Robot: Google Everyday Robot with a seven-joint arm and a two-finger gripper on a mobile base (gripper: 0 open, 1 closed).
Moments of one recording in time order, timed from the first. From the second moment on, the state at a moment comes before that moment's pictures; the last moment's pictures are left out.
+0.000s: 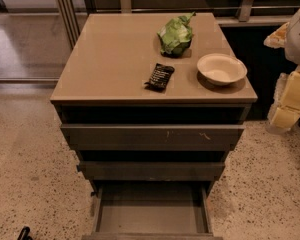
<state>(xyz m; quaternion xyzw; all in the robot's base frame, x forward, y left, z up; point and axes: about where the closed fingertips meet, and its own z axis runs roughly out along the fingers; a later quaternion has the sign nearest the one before) 0.438 -0.217 0.976 -0.60 0.78 -0.03 0.16</state>
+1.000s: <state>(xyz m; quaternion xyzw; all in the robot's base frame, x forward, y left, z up) 0.485 -0.193 0.979 -0.57 0.77 -0.08 0.27</state>
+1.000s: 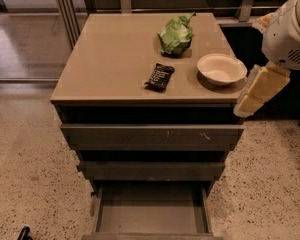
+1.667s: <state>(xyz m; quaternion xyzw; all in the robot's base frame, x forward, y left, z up) 0.487 -0.181 0.968 -0.57 0.76 -0.05 0.30</state>
